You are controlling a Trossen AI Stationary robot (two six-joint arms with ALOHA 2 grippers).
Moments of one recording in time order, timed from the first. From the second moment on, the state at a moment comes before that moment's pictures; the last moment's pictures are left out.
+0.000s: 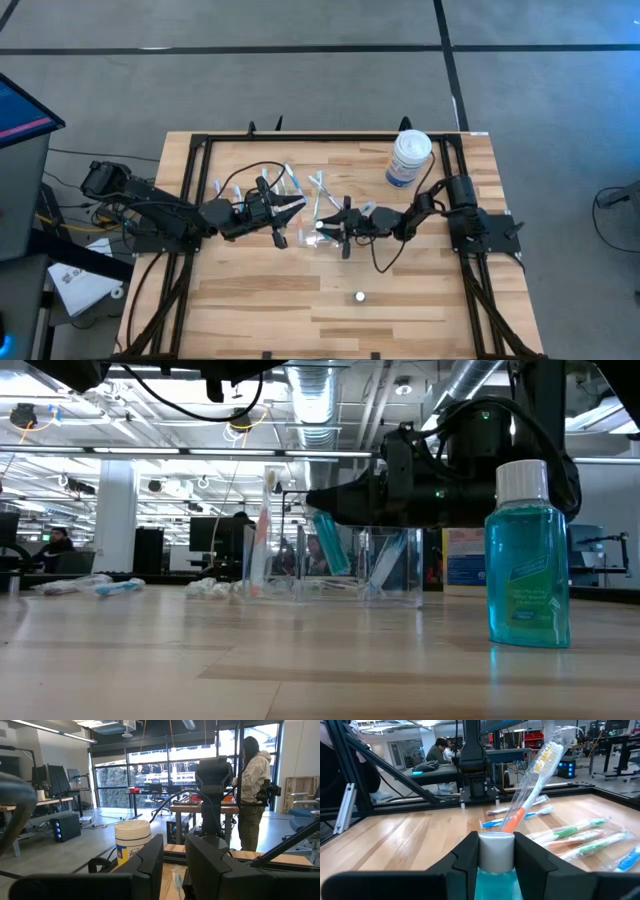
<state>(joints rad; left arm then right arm) -0.25 1.29 0.56 0.96 -0.59 0.15 0.06 2.10 0.62 1.49 0.10 0.11</state>
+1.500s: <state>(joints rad) -0.25 1.29 0.56 0.96 -0.59 0.15 0.10 2.04 0.62 1.53 0.03 0.10</state>
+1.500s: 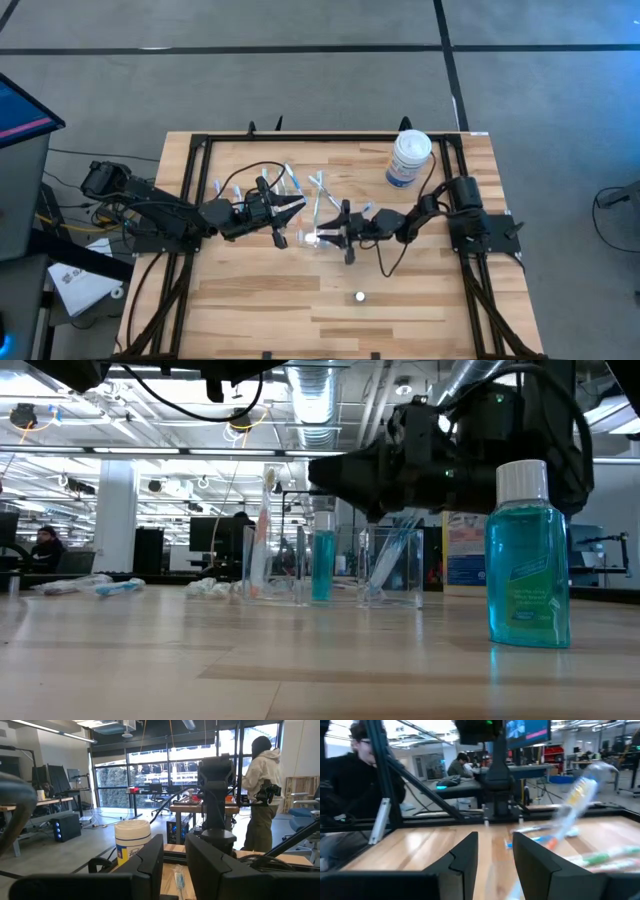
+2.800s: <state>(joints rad) -0.25 1.28 0.56 0.92 -0.73 0.15 0.11 1.41 0.62 0.69 0.03 0.12</state>
